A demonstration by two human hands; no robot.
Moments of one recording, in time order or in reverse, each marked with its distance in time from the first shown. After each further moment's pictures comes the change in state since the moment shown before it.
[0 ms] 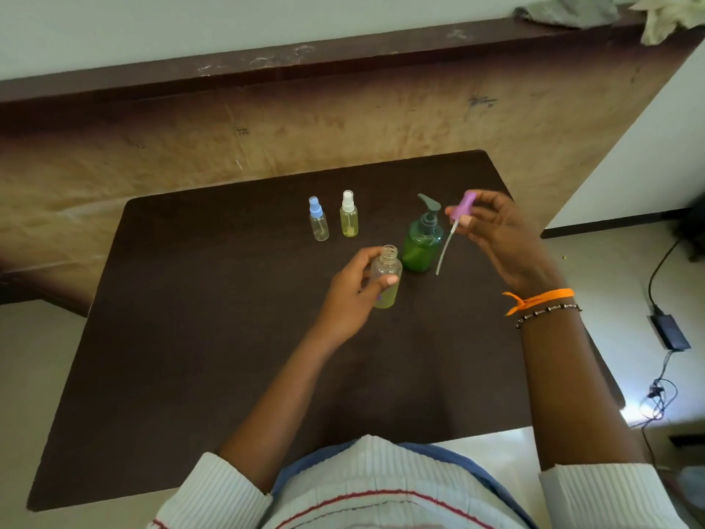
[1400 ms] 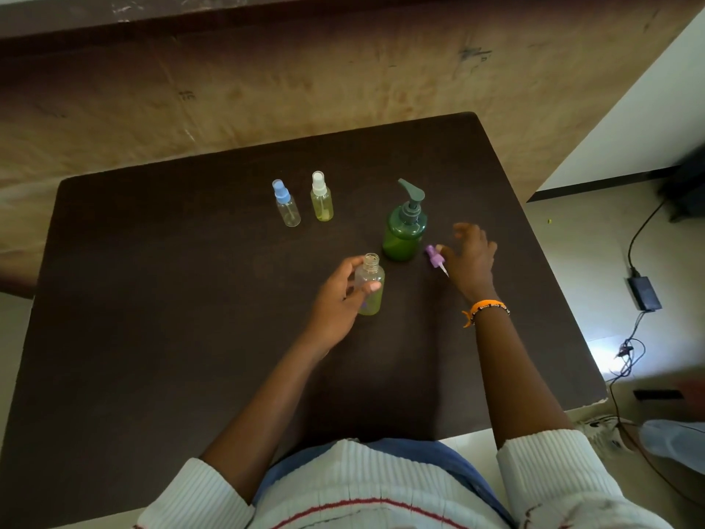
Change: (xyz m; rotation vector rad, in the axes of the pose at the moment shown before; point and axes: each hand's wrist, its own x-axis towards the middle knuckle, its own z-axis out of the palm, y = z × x) left_hand 0.032 -0.045 0.019 -0.091 -0.031 -0.203; right_hand 0.049 0.121 -0.030 -0.923 0.275 0.085
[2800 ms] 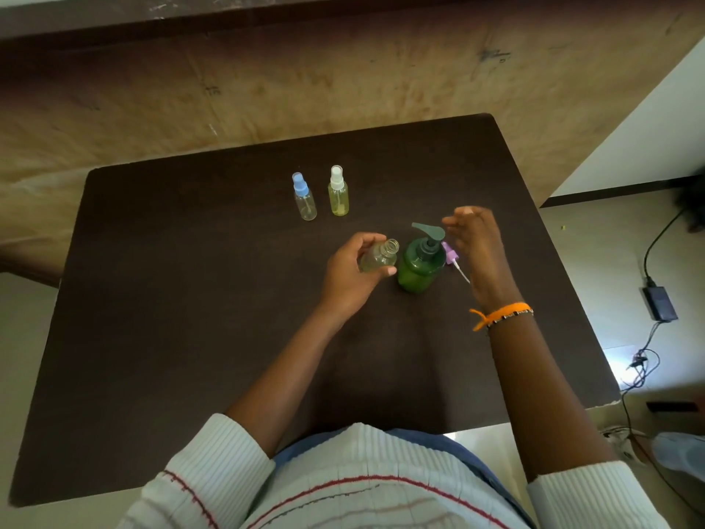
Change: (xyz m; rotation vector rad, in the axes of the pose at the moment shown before) left_hand 0.008 0.018 -0.004 0.148 0.155 0.058; right_hand -0.033 -0.059 -0.029 0.817 -0.149 0.152
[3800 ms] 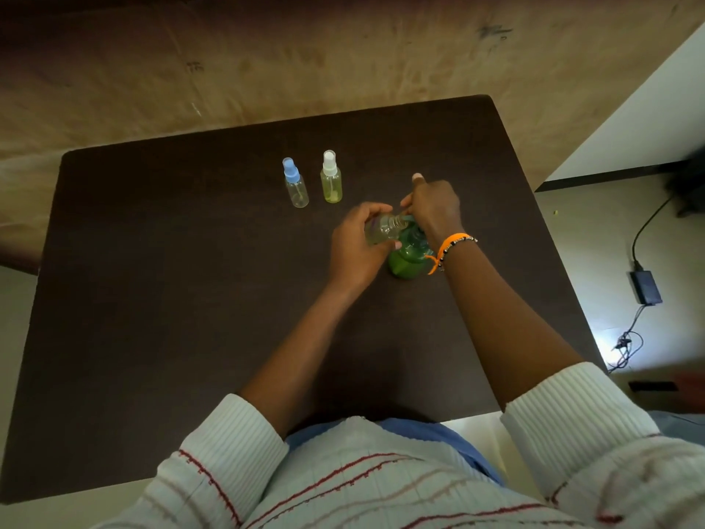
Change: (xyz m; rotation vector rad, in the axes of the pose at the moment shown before) left_hand 0.024 0.008 0.015 0.093 0.113 0.128; right_hand 0.037 -0.021 0.058 -0.506 0.059 0.159
